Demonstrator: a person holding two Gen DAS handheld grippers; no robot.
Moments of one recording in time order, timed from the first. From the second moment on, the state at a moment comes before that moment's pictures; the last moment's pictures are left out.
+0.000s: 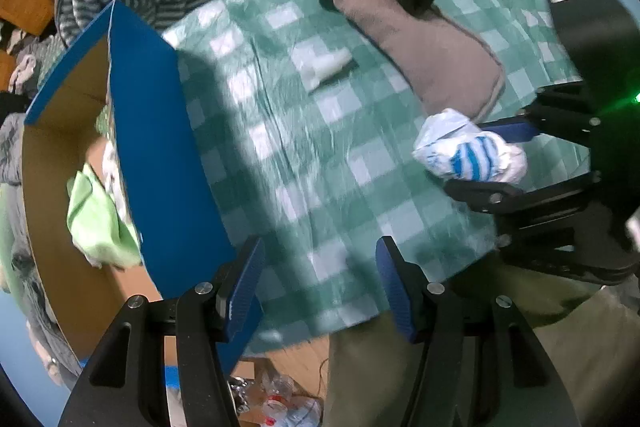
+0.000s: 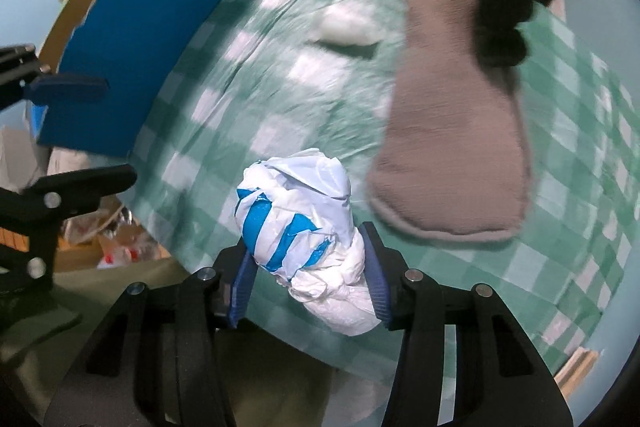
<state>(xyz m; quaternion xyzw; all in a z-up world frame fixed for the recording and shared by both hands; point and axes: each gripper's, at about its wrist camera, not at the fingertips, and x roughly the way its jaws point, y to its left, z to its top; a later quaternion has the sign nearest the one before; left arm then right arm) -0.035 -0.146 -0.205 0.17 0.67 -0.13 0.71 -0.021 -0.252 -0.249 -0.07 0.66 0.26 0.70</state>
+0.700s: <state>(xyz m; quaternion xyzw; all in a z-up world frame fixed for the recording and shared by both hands) 0.076 -0.173 -0.238 0.14 0.67 -0.16 0.71 0.019 -0.341 -0.217 0.04 0.65 0.17 0.74</state>
